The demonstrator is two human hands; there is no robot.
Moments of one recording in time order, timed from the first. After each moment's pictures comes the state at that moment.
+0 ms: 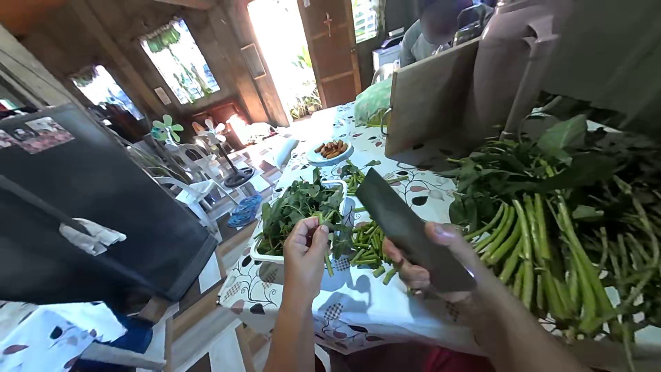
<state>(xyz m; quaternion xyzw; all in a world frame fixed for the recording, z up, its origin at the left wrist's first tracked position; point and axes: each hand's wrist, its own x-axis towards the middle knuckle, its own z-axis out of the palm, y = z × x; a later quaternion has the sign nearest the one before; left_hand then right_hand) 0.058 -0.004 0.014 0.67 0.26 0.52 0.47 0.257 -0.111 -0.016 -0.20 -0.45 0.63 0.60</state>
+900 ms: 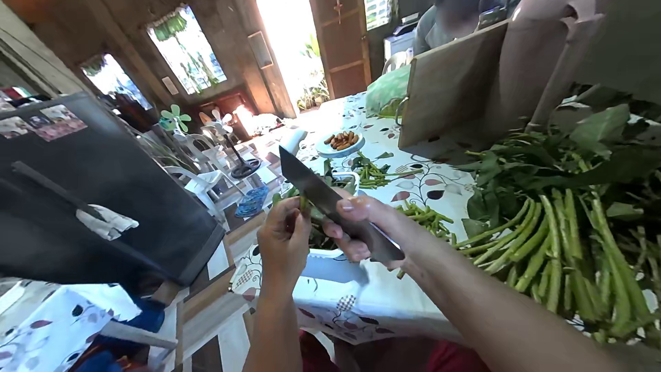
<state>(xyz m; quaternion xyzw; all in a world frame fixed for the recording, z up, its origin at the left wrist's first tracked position) 0.017 0.020 0.032 0.75 0.21 0.58 0.24 0.186 -0.053 0.058 -0.21 -0.57 0.61 0.51</state>
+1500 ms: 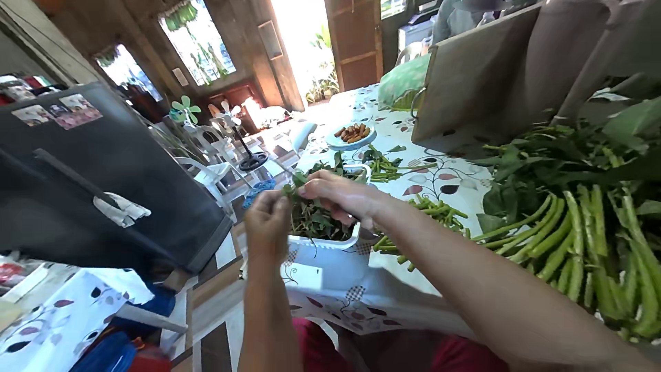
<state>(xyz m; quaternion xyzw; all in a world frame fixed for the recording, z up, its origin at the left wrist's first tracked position) -0.015 0.032 0.053 0.69 0.37 0.53 0.32 0.164 -0.007 0.080 -0.48 -0.55 0.52 0.44</state>
